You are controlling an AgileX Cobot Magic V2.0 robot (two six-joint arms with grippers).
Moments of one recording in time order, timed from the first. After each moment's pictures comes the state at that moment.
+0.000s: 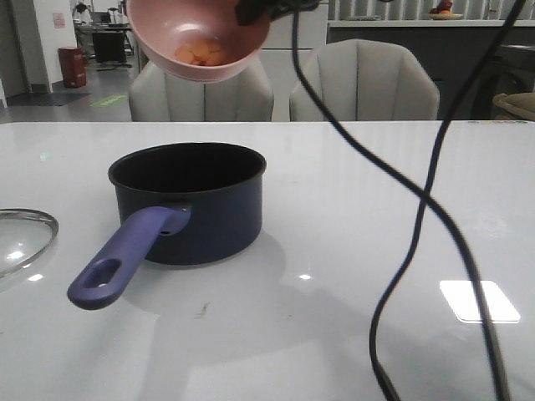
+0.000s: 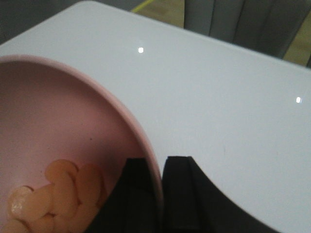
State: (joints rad) left arm -0.35 0.15 -0.29 -0.05 0.27 0.05; right arm 0.56 1.82 -1.49 0.23 0.07 -0.20
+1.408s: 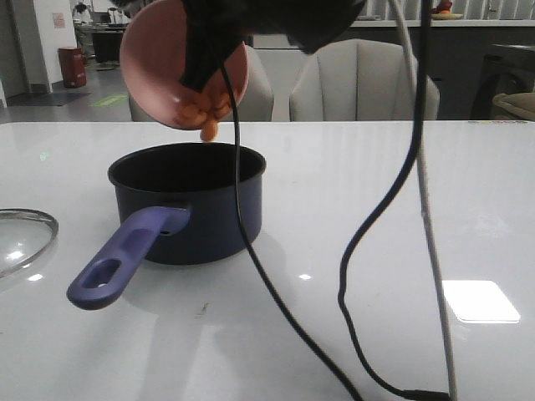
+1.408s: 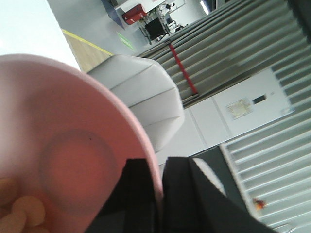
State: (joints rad) left arm -0.35 0.15 -0.29 -0.05 0.27 0.05; right arm 0.78 1.98 -1.40 0.74 -0.68 -1.69
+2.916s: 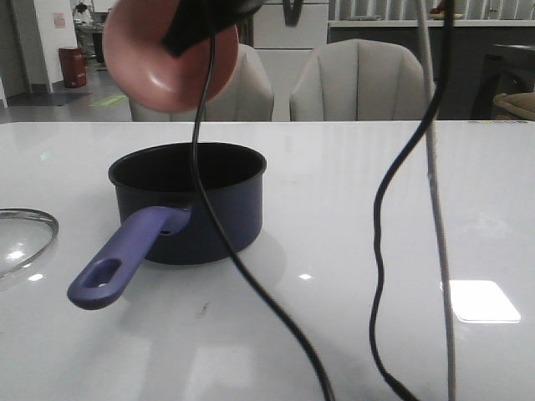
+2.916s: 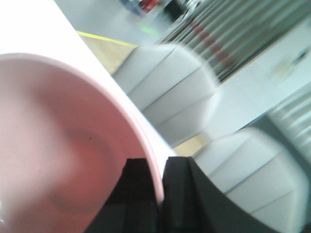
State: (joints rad) left arm -0.38 0.15 -0.29 -0.05 0.27 0.05; right arm 0.77 1.87 -1.44 1.12 -0.45 -1.61
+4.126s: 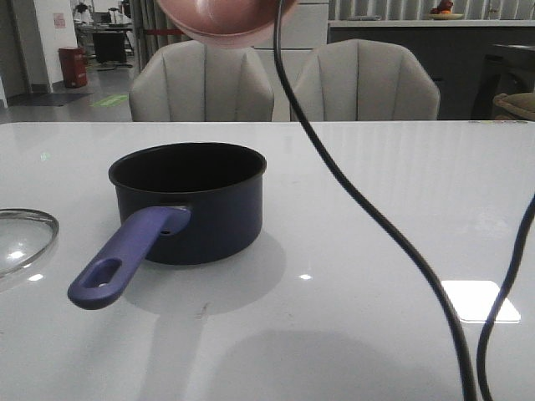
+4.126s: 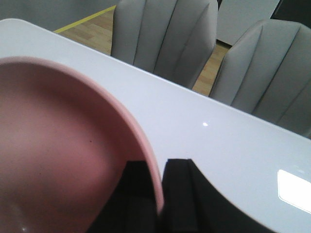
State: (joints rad) left arm -0.38 0.15 -0.29 -0.05 0.27 0.05; right arm 0.74 1.61 -1.34 1.87 -0.49 -1.95
